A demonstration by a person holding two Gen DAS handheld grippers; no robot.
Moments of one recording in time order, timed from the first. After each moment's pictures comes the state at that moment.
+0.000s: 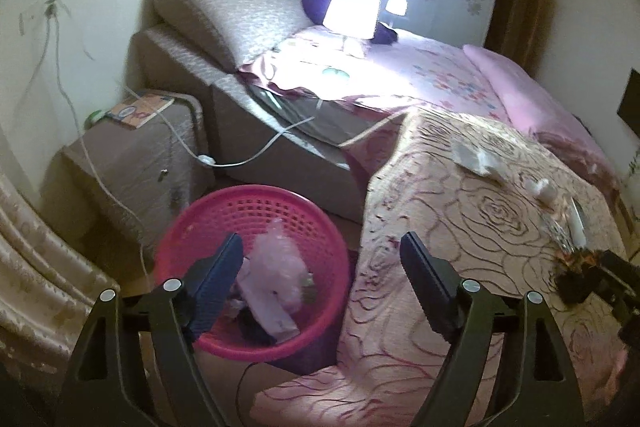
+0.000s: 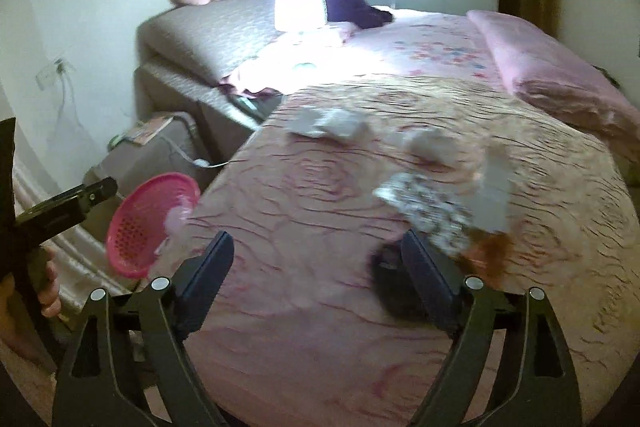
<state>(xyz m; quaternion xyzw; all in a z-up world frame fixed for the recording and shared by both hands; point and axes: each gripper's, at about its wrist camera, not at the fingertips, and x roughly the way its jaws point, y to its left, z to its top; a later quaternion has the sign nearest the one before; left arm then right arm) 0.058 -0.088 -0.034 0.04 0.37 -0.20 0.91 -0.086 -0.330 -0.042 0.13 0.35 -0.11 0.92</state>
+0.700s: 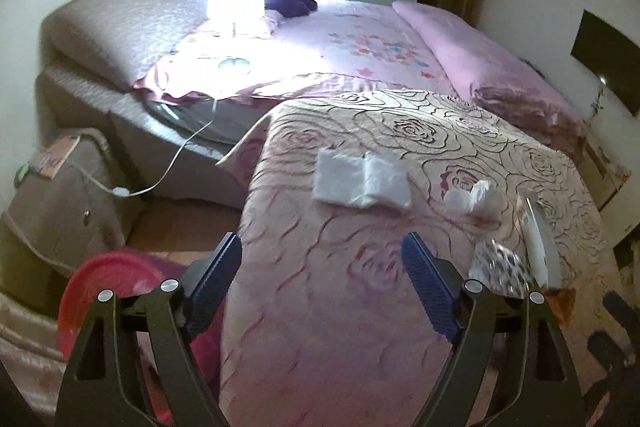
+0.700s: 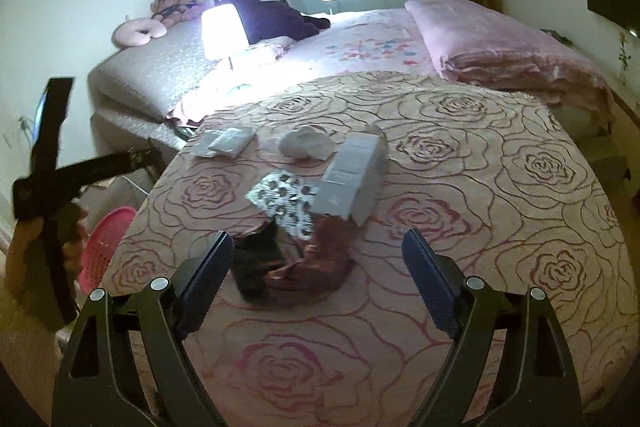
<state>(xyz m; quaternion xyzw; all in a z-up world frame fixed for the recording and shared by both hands) 0.094 -0.265 -0.039 0.11 0.39 -0.31 0.86 -0.150 -0.413 -0.052 0.19 0.32 -0.19 0.91</state>
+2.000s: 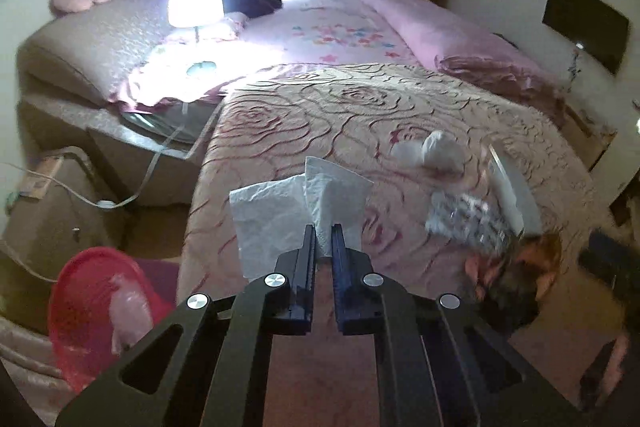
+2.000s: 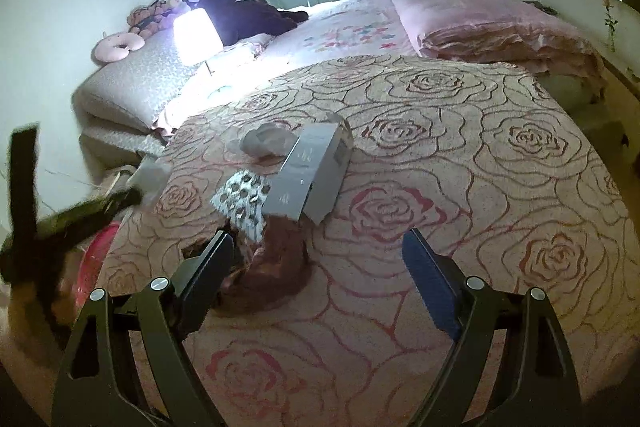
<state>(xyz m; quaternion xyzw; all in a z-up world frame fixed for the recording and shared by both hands) 0.037 -0.267 -0.052 0.16 0.38 -0.34 0.85 -0.153 -0.445 -0.063 0.24 0.32 -0.21 0.89</state>
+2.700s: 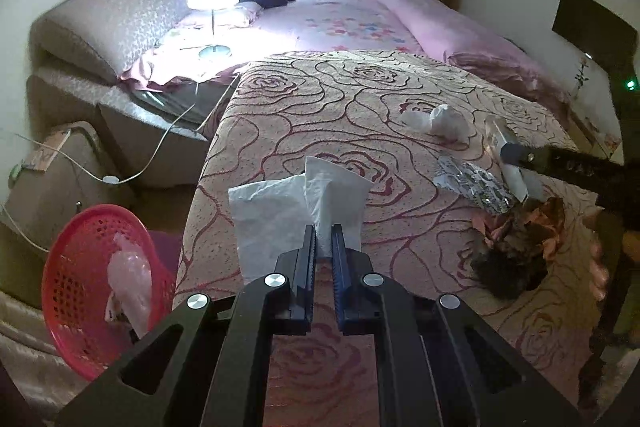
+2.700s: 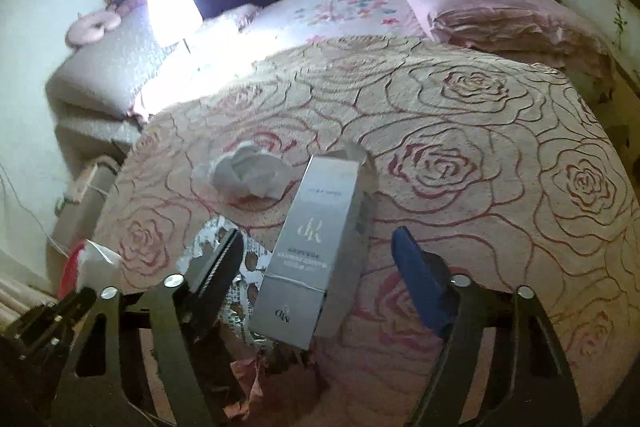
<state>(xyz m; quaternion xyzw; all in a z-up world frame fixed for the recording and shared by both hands) 0.026 -0.239 -0.069 0.13 0.40 -0.33 0.85 -0.059 -0.482 -0.087 0.23 0.39 -0.21 0.86</state>
